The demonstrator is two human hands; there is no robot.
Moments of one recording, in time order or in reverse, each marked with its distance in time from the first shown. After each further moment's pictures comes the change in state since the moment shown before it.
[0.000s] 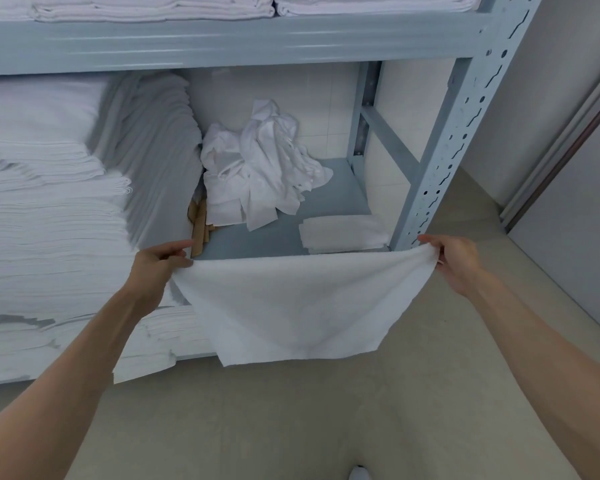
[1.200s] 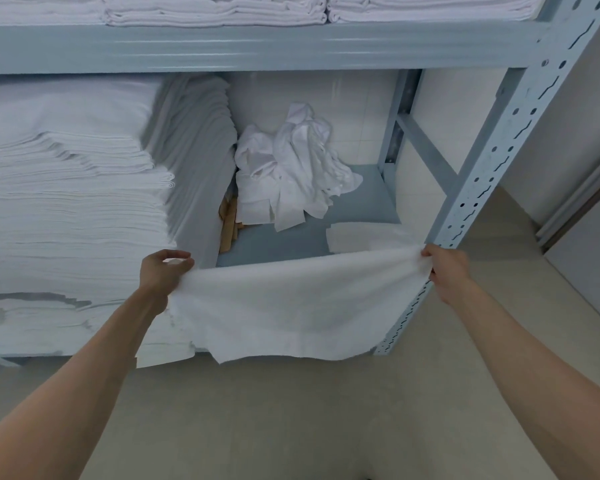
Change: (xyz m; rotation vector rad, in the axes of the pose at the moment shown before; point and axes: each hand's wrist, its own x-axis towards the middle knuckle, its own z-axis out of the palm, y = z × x) left_hand 0.004 -0.030 -0.036 0.004 0.287 -0.146; right_hand -0.014 0.002 0.076 -0.044 0.094 0.068
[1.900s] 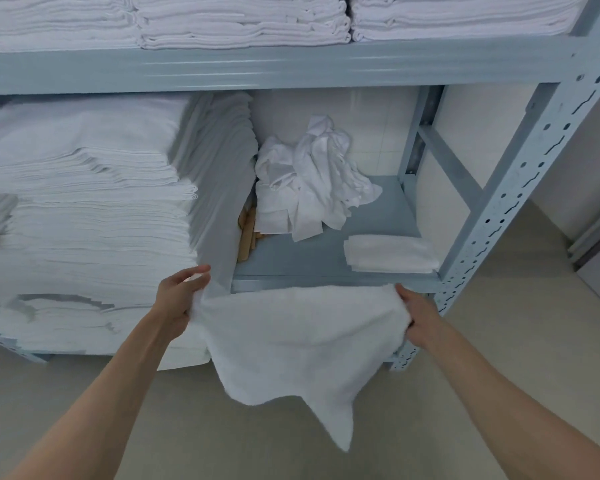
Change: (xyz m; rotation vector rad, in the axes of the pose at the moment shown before) left_hand -0.024 0.000 -0.011 -0.313 -0.106 -0.172; right_hand -0.041 0.050 0.053 0.188 -0.274 0.365
